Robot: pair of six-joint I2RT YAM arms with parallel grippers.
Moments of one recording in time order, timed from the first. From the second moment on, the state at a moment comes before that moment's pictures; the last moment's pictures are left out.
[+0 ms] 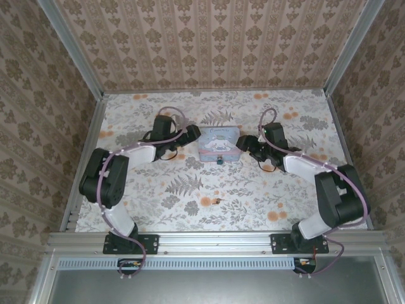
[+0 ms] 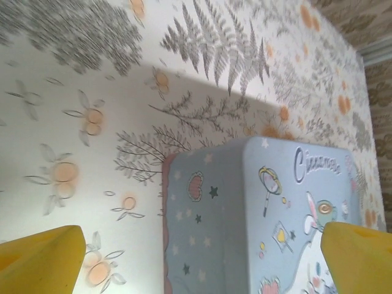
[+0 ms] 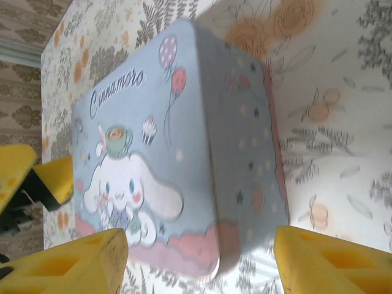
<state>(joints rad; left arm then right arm) -0.41 1.72 0.94 0.14 0.36 -0.73 0.26 1.50 0.76 0.02 -0.37 0.76</state>
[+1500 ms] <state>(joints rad) -0.34 1.30 0.68 0.04 0.38 -0.73 0.93 1.48 0.64 -0.20 -0.11 1.06</state>
